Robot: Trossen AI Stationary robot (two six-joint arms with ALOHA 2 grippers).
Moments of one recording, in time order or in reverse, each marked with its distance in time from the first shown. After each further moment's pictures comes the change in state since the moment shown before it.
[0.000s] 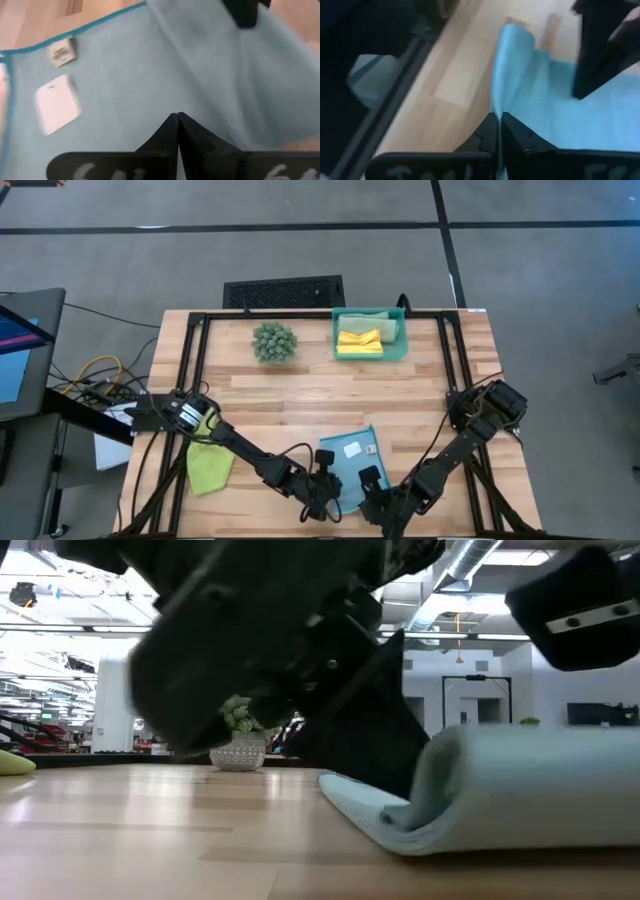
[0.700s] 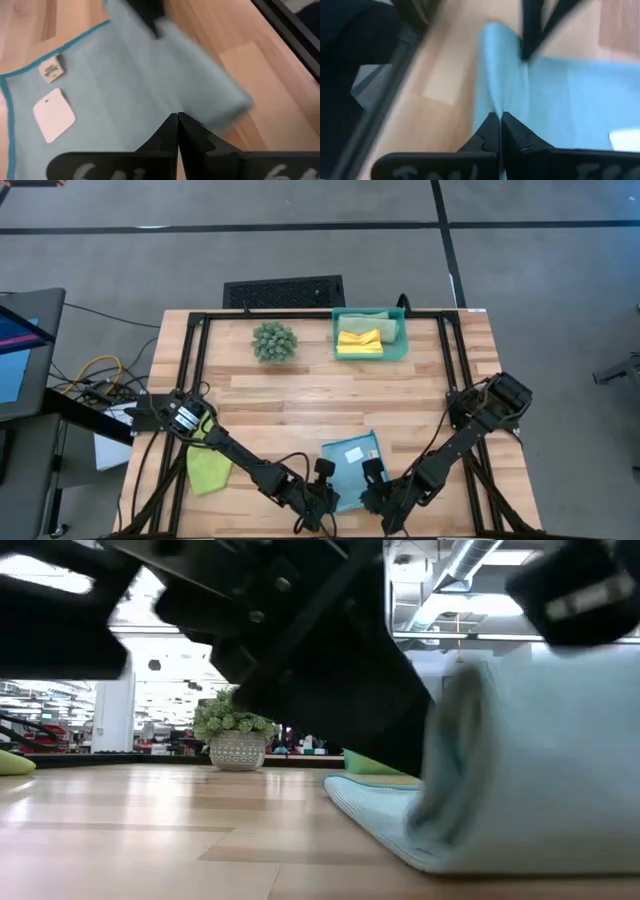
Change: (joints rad) left arm -0.052 -0.009 0.048 -0.066 0.027 0.083; right arm -0.034 -0.071 -0.063 -0.003 -0.004 0.075
